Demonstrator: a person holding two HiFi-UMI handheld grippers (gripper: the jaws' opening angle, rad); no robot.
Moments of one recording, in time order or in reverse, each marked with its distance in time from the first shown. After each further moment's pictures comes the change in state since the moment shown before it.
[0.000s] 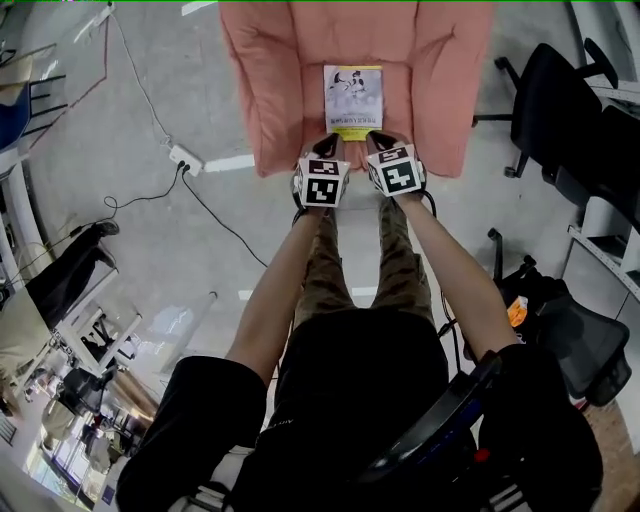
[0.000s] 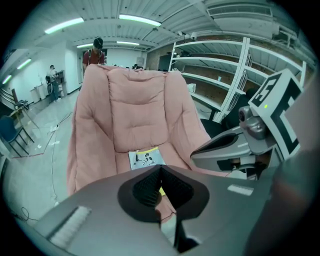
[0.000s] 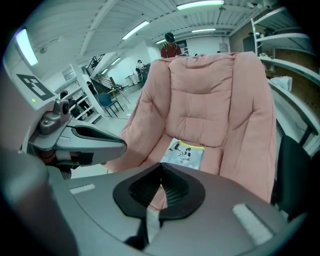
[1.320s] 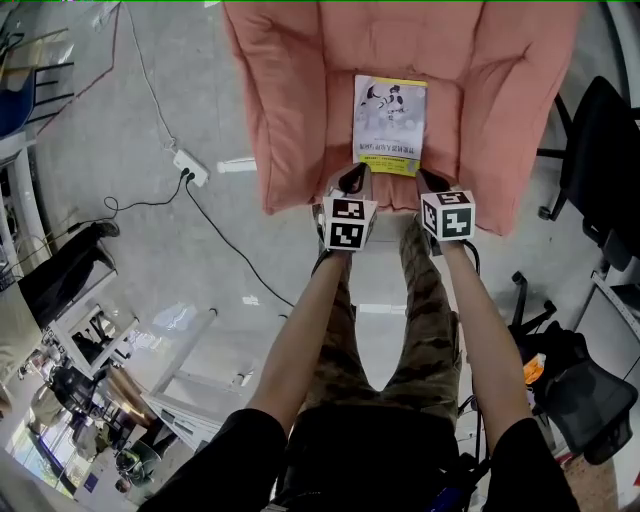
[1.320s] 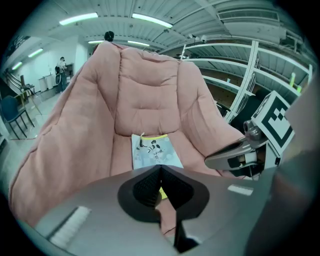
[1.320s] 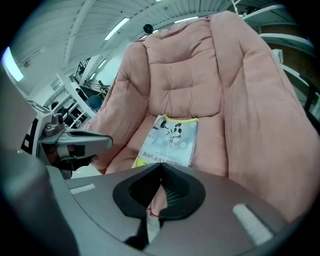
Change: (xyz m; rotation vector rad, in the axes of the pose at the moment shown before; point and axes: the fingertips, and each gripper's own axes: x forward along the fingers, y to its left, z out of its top) left arm 0.102 0.028 -0.074 -0.096 -0.048 0.019; right arm 0.099 -0.064 -0.093 0.146 0.057 0.011
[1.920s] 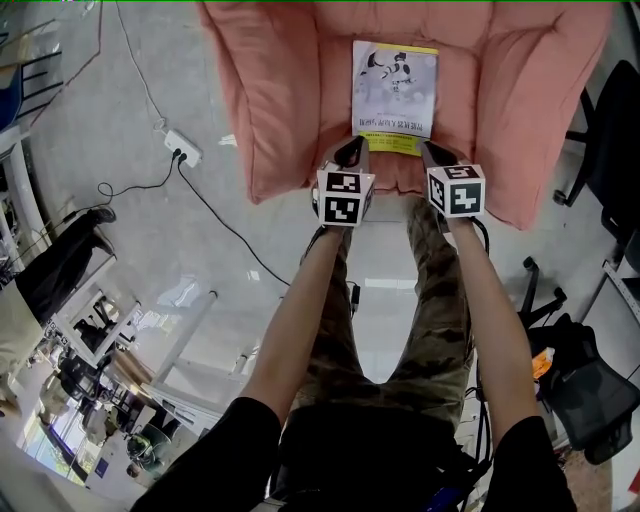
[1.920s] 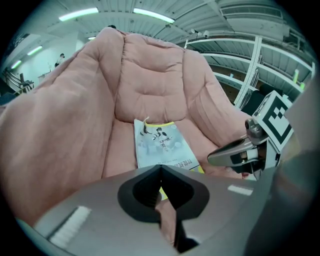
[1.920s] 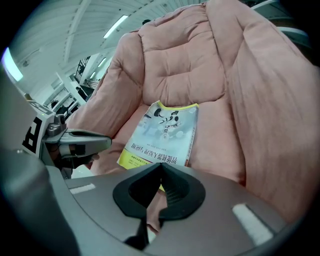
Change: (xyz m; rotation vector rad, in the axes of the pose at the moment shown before) left arm 0.051 0.023 -0.037 -0.001 0.031 0.006; right arm 0.057 -0.022 -0.020 0.001 0.012 0.014
